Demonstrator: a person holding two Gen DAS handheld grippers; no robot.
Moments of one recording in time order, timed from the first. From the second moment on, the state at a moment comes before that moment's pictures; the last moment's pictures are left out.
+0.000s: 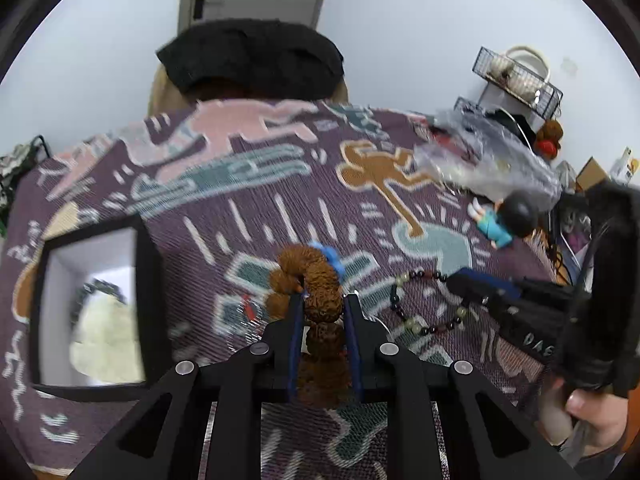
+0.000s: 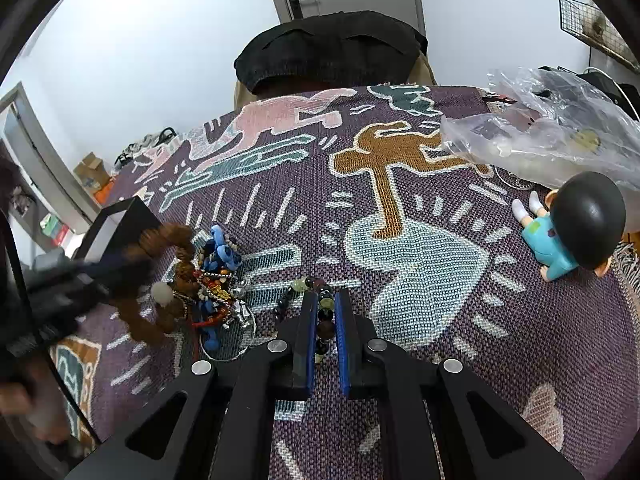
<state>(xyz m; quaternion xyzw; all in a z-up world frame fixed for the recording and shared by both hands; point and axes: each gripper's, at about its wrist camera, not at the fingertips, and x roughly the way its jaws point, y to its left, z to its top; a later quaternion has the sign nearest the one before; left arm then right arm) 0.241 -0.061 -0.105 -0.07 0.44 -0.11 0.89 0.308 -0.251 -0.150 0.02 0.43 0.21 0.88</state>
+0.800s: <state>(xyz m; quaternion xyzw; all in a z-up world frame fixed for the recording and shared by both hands) 0.176 0.003 0.050 -0.09 0.27 -0.10 0.95 0.286 -0.228 -0.087 0.03 0.38 0.25 0.89</state>
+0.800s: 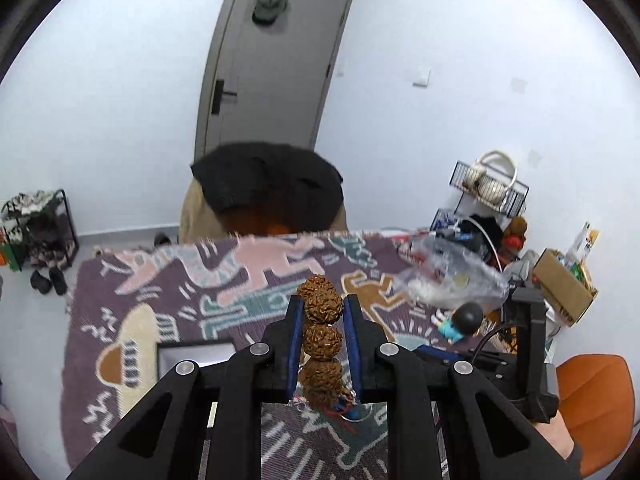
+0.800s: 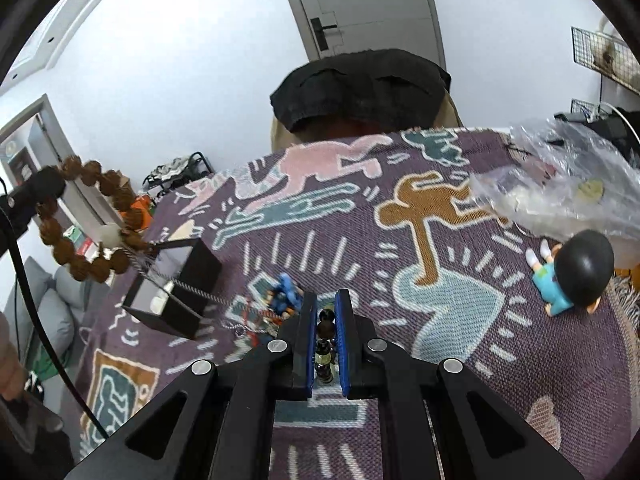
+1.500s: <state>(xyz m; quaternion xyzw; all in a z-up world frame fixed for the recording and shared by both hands) 0.140 0.029 0.097 -0.11 0.22 -0.17 0.95 0.270 -0.191 -0.045 0.02 0.34 0.28 0.90</state>
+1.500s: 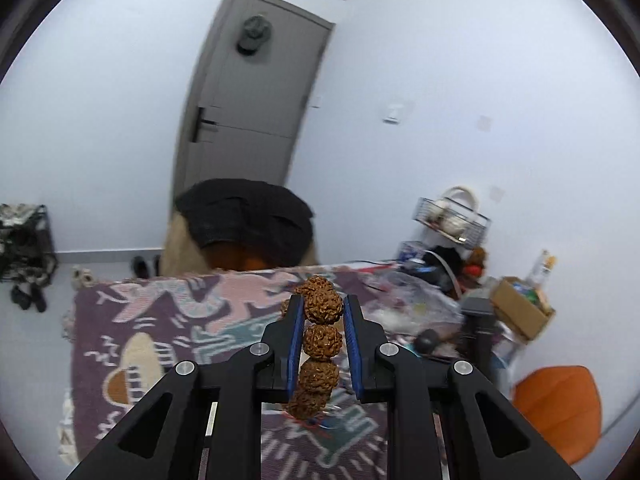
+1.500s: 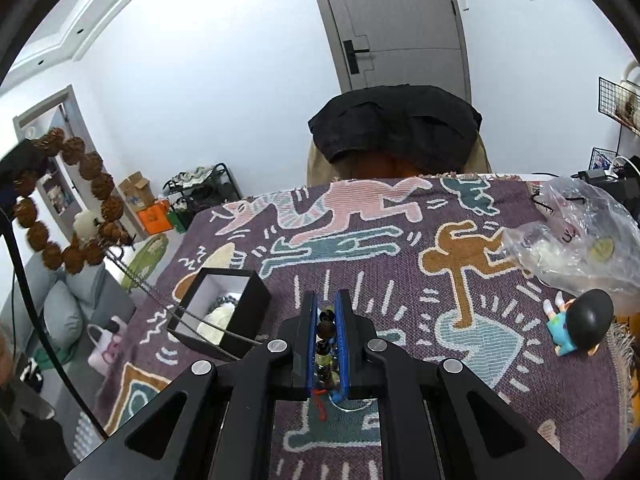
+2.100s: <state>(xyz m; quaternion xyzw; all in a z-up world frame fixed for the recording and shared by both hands) 0.142 0.047 0.101 -0.11 0.20 -0.11 0.97 0.272 -0.203 -0.044 0.02 0.34 0.28 0.90</state>
